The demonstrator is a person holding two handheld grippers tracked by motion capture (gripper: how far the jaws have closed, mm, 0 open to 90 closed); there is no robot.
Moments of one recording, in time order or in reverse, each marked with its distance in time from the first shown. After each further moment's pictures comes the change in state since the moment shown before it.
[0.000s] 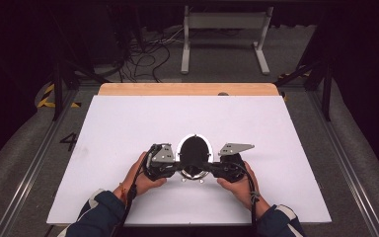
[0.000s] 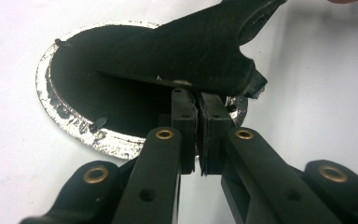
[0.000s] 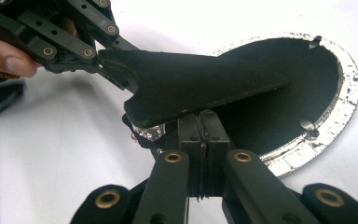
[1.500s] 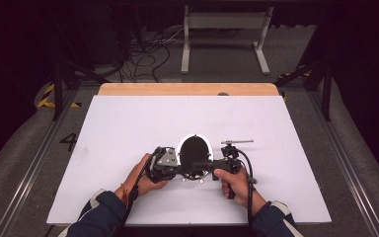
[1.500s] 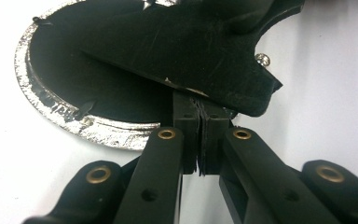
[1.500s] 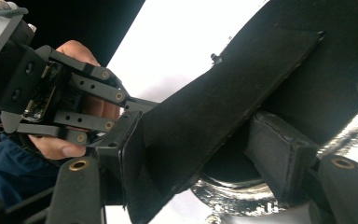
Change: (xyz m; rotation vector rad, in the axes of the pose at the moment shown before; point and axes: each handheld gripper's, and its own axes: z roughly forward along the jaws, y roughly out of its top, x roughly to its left) left arm -0.004 -0.003 0.008 0.084 0.007 0.043; right arm -0.031 -0.007 0.027 -0.014 0.257 0.492
